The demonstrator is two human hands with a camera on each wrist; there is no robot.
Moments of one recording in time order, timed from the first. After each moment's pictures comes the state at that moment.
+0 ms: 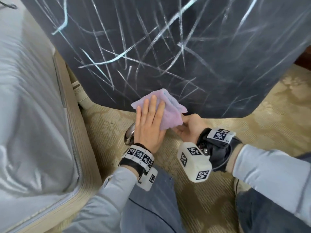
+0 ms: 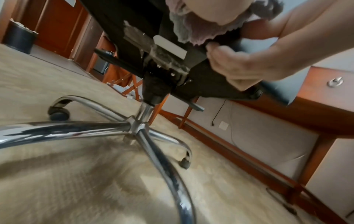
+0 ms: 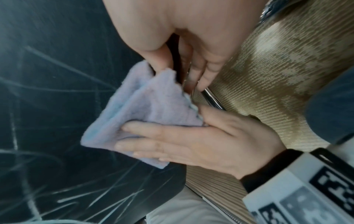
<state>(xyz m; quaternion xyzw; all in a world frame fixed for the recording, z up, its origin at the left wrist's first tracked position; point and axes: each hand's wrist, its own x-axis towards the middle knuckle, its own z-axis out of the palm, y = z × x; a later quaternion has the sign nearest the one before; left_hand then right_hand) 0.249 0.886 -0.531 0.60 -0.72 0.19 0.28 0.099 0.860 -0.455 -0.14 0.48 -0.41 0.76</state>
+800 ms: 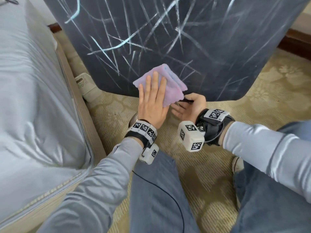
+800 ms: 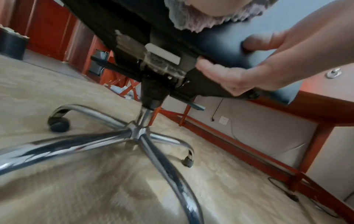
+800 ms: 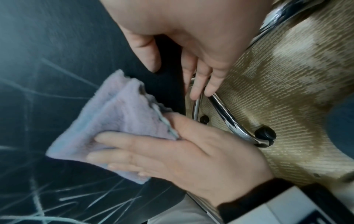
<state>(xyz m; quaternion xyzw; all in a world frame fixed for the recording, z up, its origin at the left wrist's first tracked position) 0.246 0.884 -0.502 0.59 -0.72 0.21 0.28 0.104 0.875 -0.444 -0.15 0.49 -0.43 0.74</state>
